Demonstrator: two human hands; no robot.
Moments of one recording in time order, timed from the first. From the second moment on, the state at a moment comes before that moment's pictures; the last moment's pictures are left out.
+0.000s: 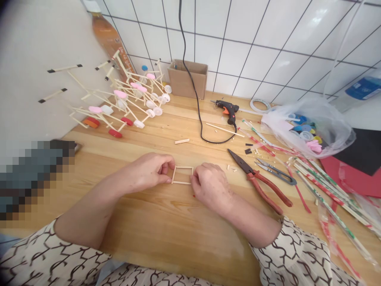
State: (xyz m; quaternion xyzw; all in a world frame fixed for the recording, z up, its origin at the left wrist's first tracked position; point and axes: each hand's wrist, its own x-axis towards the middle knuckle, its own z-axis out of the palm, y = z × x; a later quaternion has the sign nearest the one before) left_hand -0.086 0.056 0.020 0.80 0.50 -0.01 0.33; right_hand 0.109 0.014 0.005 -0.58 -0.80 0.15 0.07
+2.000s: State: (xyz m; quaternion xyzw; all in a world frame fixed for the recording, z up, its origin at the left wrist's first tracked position) left_hand -0.081 0.063 0.004 0.75 0.55 0.18 0.33; right_hand 0.120 0.035 -0.012 -0.62 -0.72 0.21 0.22
